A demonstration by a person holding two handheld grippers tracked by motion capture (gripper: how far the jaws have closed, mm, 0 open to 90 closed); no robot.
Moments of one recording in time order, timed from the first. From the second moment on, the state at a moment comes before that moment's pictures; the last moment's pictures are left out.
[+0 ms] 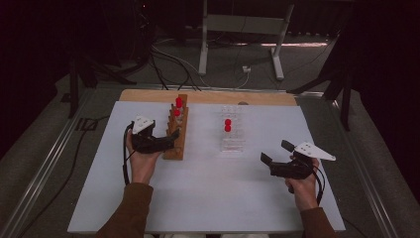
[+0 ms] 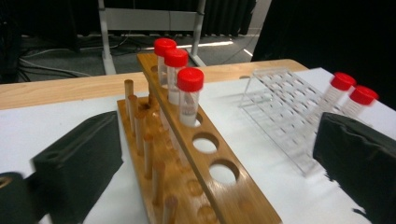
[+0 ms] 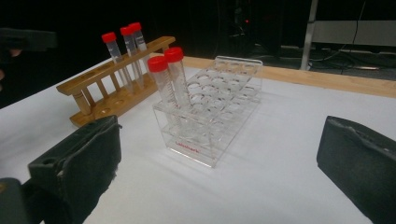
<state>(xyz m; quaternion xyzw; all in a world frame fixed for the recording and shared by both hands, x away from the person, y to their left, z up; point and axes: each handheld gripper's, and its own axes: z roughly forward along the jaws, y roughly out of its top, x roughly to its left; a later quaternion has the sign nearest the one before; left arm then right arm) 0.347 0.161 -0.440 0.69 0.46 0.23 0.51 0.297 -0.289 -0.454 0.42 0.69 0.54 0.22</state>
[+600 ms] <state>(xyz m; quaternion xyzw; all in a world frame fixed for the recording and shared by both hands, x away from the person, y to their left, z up) 0.279 0.195 -0.439 0.68 0.45 0.28 0.50 0.298 -0.278 -0.447 0.41 0.70 0.54 0.23</state>
